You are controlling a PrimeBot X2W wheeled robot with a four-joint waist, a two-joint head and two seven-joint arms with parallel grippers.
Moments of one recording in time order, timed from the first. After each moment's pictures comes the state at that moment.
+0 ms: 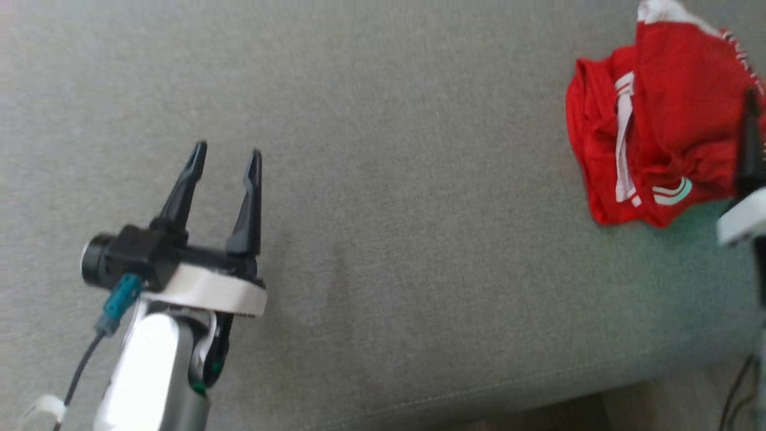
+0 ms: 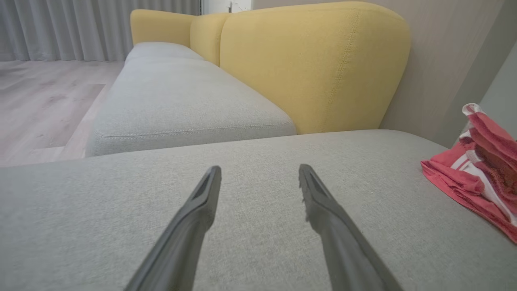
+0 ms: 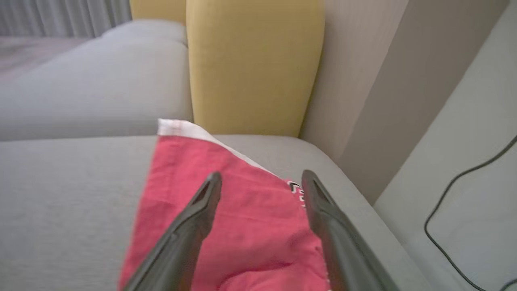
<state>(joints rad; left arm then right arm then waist) -0.24 0.12 -0.22 0.10 -0.17 -0.04 -0.26 -0.34 -0.24 -0.21 0.10 0.11 0.12 0.17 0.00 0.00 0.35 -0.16</state>
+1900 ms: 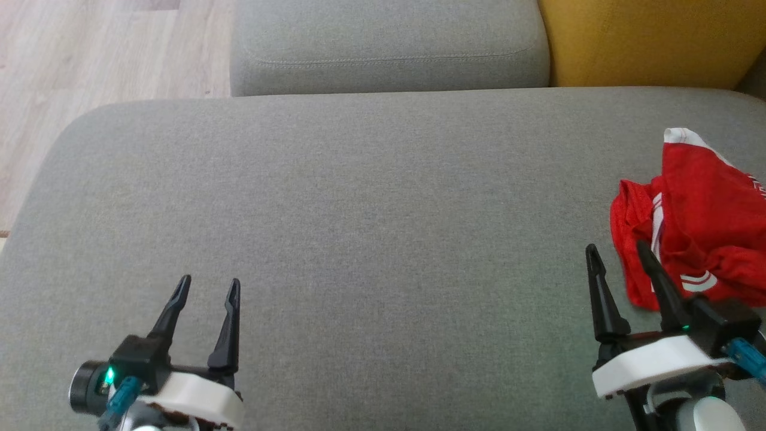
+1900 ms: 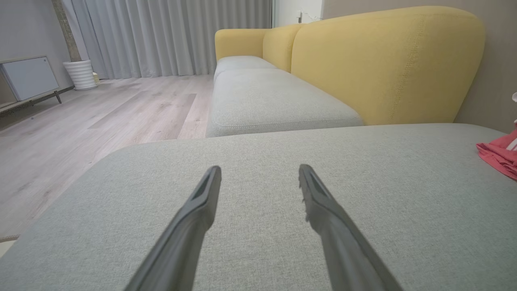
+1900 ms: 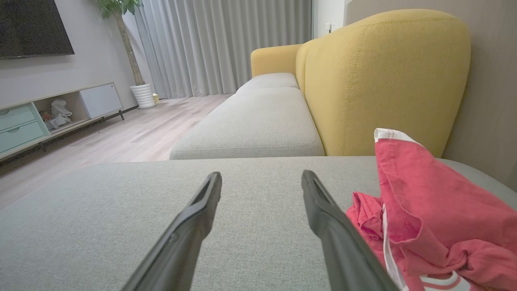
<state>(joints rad) 0.08 0.18 -0.20 0.10 -0.17 0.02 -0.24 0.10 -0.05 0.02 -0.06 0.15 0.12 0.01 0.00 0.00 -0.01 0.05</state>
